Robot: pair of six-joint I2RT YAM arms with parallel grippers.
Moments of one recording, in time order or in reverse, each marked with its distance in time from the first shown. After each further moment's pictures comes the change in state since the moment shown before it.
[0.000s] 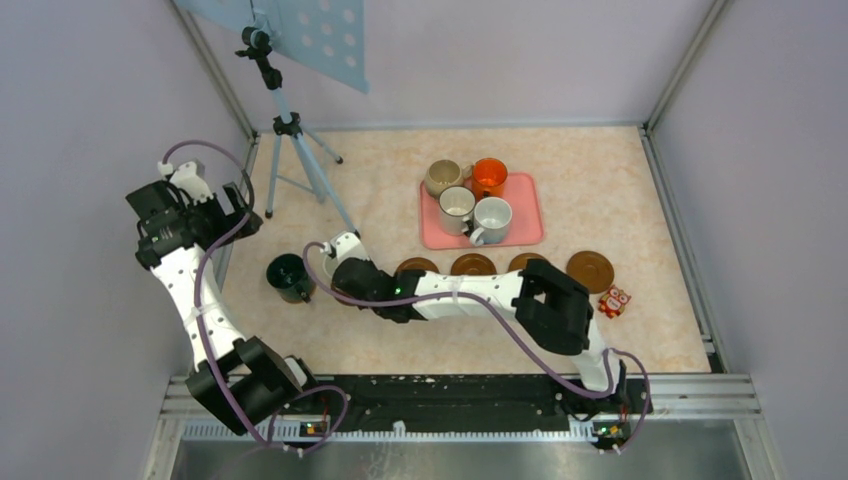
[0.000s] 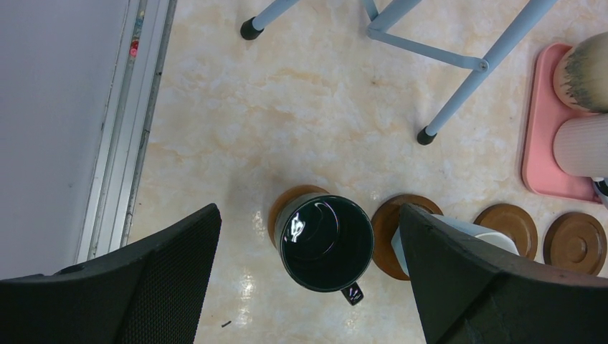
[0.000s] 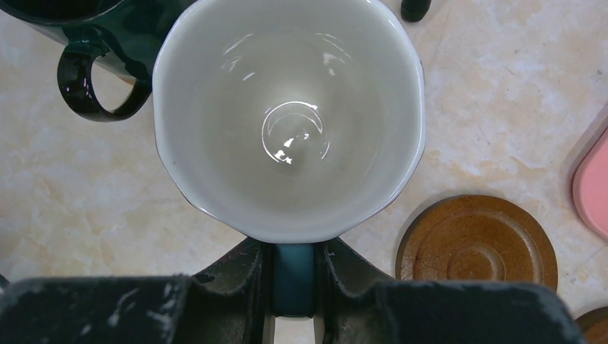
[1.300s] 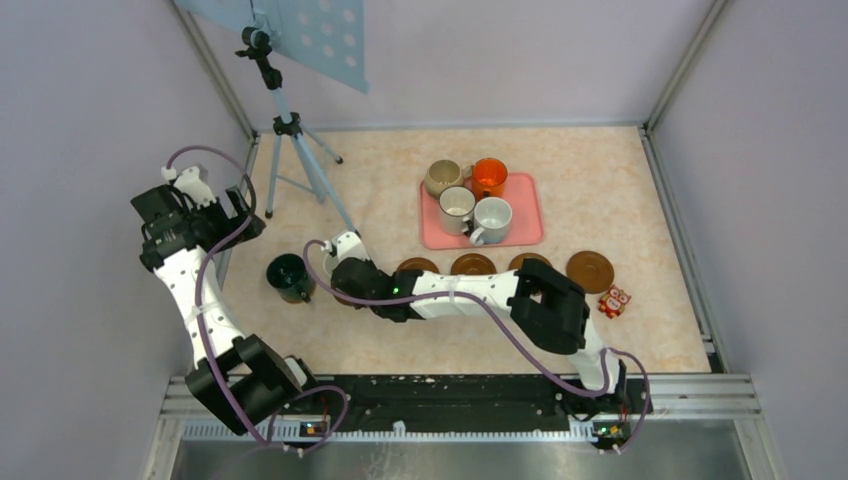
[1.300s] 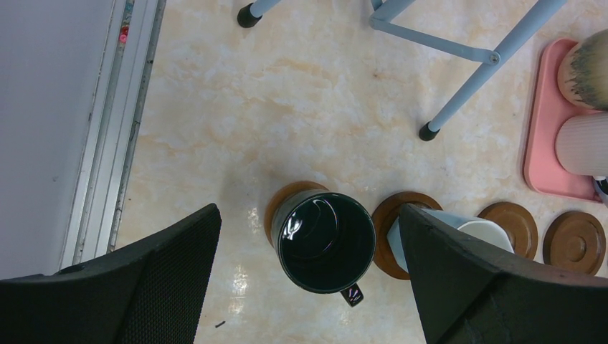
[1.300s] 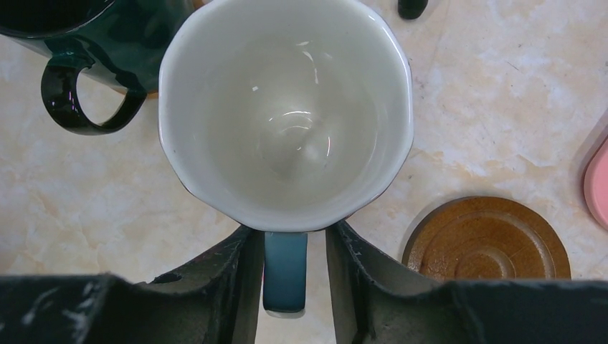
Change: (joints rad) left arm 0.000 0.001 -0.048 0.026 0.001 -0.013; right arm -0.008 0.028 0.013 0.003 0.010 0.034
